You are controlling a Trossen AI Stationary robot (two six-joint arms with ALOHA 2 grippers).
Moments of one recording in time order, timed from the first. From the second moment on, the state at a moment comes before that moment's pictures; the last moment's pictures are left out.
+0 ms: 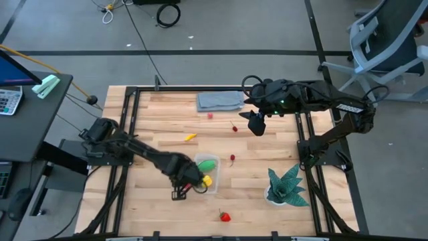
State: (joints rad) left arm -0.39 1.79 1.32 -0.99 0.06 -0.47; right arm 0.00 1.44 1.86 -1.10 0.26 0.29
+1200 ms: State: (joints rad) left arm -0.27 1.97 1.55 -1.04 0.13 -0.26; right arm 0.00 1.43 1.86 -1.18 0.26 0.29
